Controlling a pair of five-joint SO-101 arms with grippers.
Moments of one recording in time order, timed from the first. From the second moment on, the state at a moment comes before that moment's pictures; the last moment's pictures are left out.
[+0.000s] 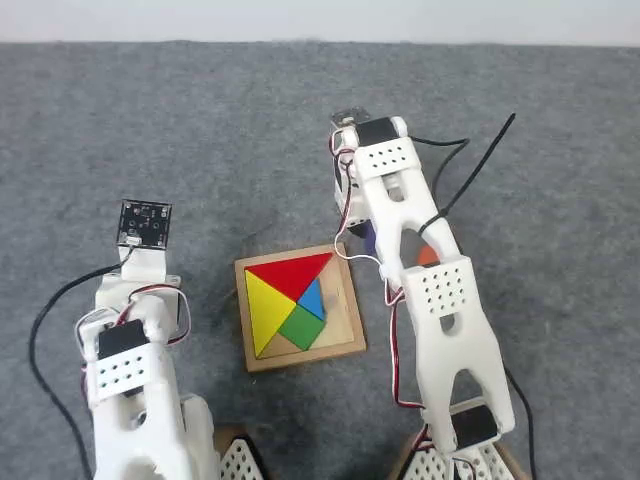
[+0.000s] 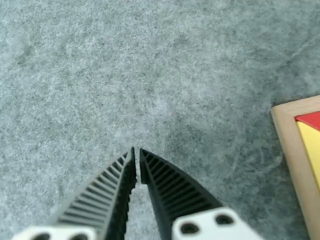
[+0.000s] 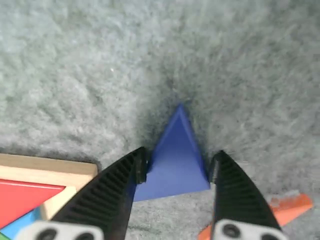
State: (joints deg) left arm -26.6 -52.5 79.0 40.5 -16.9; right arm -22.3 61.5 -59.3 100.5 0.3
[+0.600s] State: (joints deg) left arm -26.6 -52.5 79.0 40.5 -16.9; right arm -21.5 61.5 -59.3 100.6 -5.5
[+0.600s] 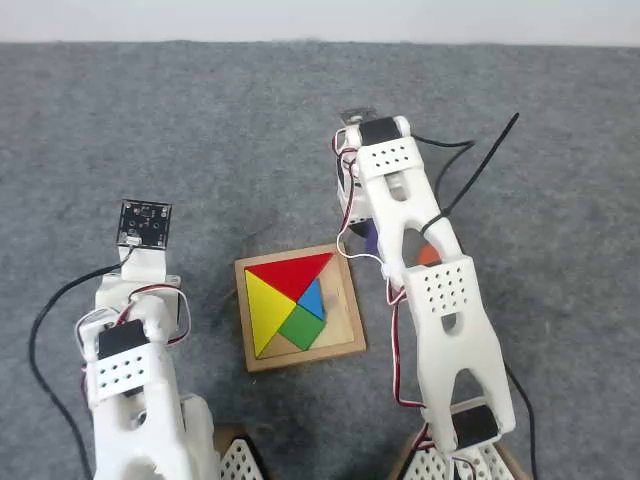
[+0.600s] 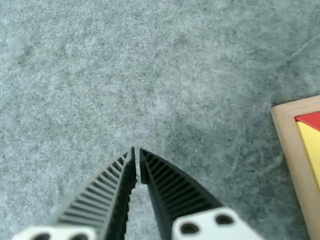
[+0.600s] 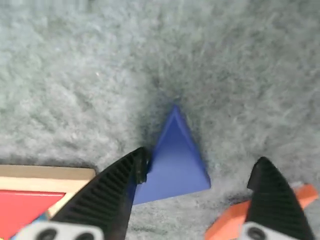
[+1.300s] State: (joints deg) left arm -26.6 -52.5 79.0 40.5 -16.9; right arm -21.4 61.5 -59.3 100.6 -7.3
